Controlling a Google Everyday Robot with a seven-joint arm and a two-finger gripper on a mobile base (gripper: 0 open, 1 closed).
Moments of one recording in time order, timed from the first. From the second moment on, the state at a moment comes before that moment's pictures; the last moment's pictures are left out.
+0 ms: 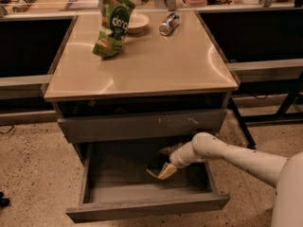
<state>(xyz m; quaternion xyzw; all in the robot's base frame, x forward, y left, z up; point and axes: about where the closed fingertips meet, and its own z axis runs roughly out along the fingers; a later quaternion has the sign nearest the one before) 0.592 -0.052 0.408 -0.63 0.68 0.18 0.32</state>
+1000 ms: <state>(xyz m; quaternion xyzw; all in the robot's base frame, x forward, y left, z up) 0.600 -0.052 0.405 -0.63 0.69 0.18 0.32</state>
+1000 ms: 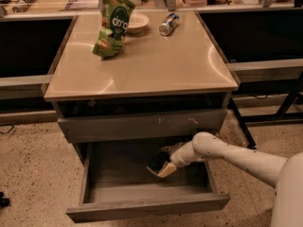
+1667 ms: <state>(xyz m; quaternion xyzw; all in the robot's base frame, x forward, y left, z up) 0.599 -0.052 0.405 -0.63 0.69 0.18 0.32</state>
